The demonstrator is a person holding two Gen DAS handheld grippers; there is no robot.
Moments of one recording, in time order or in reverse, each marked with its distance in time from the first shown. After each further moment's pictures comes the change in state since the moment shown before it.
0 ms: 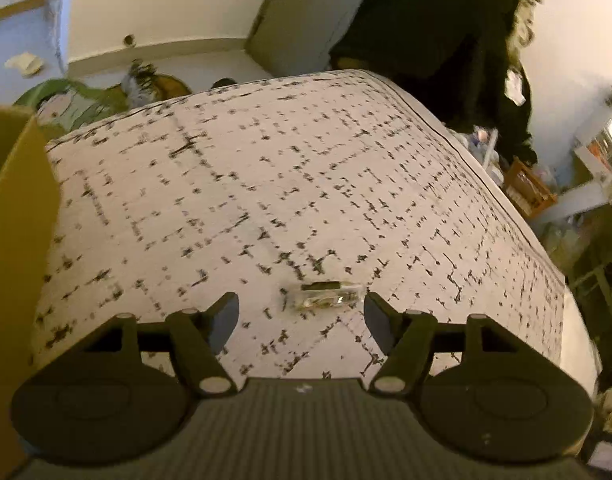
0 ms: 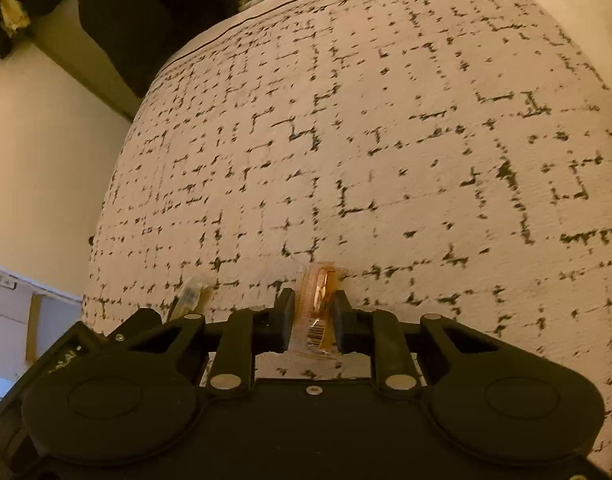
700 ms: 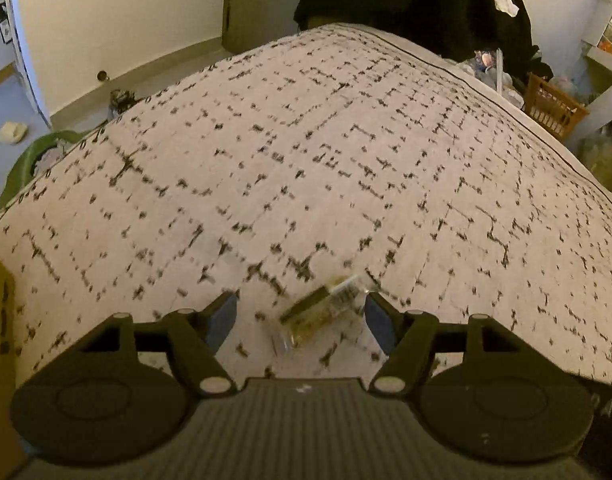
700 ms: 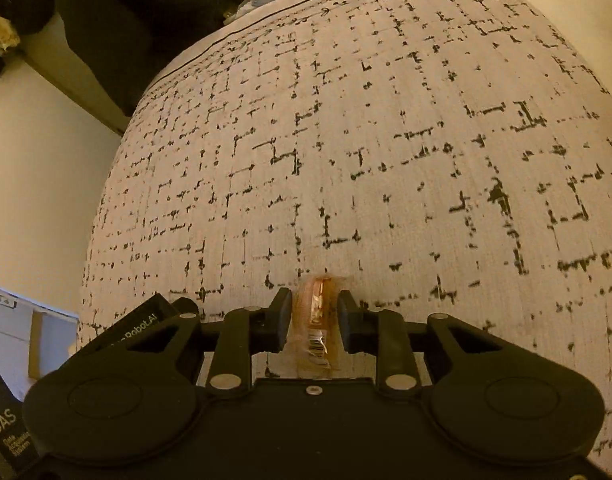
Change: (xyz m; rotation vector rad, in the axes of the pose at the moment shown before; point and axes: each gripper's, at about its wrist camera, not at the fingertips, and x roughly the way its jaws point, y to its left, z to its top) left arm 0.065 -0.043 0.001 0.232 0.052 0.148; right arm 0.008 -0.011 0.012 0.037 -0.029 0.006
